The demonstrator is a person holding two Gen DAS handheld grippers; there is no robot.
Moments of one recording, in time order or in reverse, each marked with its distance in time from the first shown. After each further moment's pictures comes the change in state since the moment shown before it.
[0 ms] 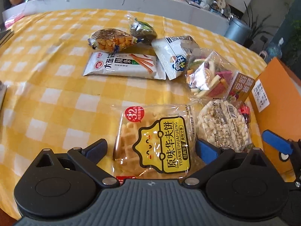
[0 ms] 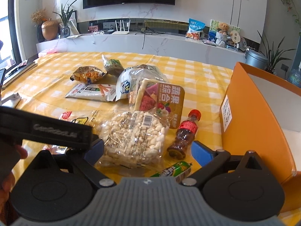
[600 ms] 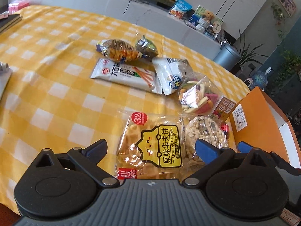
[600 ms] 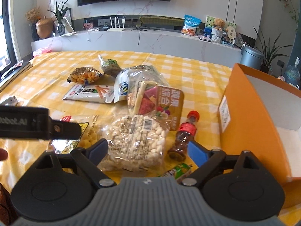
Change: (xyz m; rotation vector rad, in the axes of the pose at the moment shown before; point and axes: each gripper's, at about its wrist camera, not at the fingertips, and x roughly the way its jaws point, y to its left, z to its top) left arm -0.029 0.027 -0.012 -0.157 -0.092 -0.143; right arm 0.002 0.005 0.012 0.025 0.020 -0.028
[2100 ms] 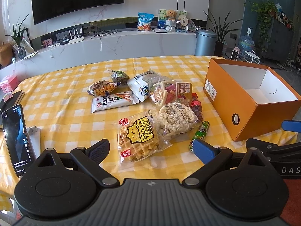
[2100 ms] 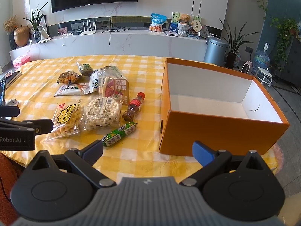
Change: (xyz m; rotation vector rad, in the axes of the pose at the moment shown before) left arm -0.096 -0.078 -0.049 0.450 -0.115 0.125; right arm -0.147 -0.041 -0.033 0.097 0.031 -0.155
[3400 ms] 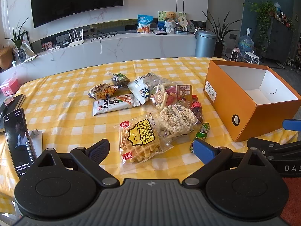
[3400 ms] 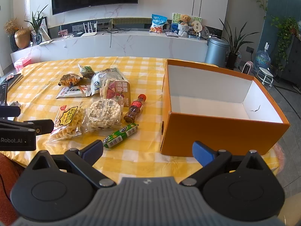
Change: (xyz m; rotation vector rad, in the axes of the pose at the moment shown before) left arm -0.005 0.002 0.001 0.014 -0.013 0.004; right arm -0.003 0.000 0.000 0.006 -0.009 0.009
